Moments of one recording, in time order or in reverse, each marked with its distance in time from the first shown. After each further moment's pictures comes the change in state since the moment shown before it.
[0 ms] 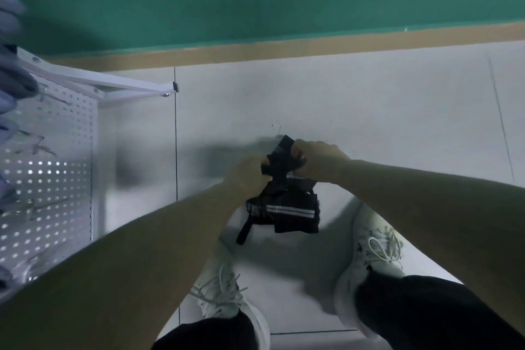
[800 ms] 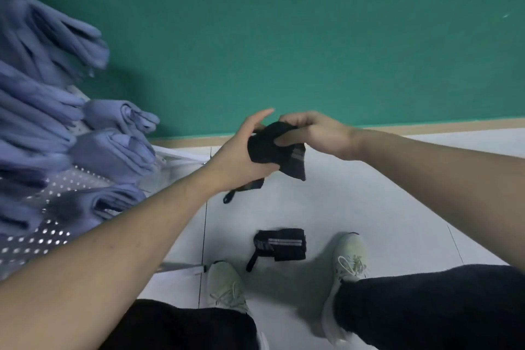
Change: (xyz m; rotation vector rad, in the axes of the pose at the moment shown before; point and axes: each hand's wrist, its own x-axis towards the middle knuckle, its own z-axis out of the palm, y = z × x) left_hand -0.233 0.126 -0.175 -0.411 0.358 0.567; right_hand -0.243 -0.096 -0.206 0.727 0.163 -0.532
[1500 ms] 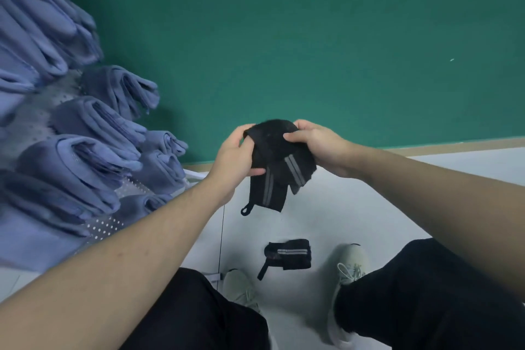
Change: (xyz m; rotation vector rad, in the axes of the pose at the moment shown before) left_hand -0.058 0.100 -0.004 -0.367 0.361 -0.192; right_hand -0.080 -0.064 0.021 0.269 0.237 0.073
